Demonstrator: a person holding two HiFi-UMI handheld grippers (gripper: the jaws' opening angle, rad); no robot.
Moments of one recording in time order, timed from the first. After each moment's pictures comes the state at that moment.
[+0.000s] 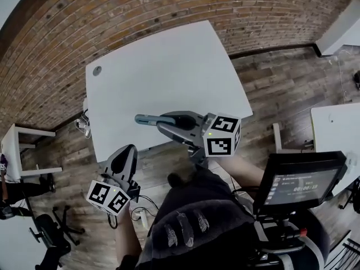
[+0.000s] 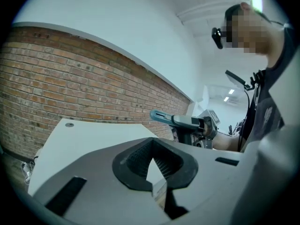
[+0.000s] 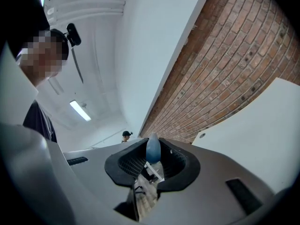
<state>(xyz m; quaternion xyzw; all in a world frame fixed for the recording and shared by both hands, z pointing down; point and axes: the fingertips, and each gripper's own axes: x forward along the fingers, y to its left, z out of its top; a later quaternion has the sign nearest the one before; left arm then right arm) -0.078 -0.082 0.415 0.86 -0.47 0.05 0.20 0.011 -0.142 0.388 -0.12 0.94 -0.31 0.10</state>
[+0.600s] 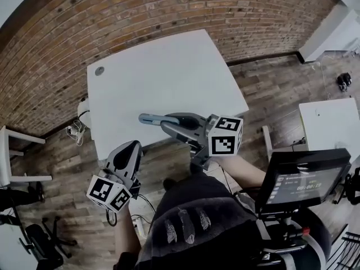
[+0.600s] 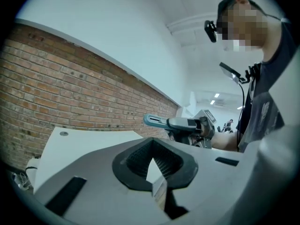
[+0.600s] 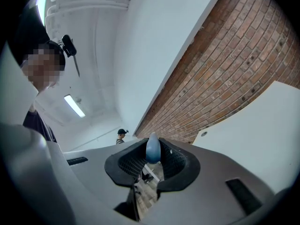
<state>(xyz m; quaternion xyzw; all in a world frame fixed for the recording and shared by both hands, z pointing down) -0.080 -0.074 0.394 0.90 -0.42 0.03 0.16 -0.002 -0.122 0.374 -0.15 0.93 -0.31 0.08</state>
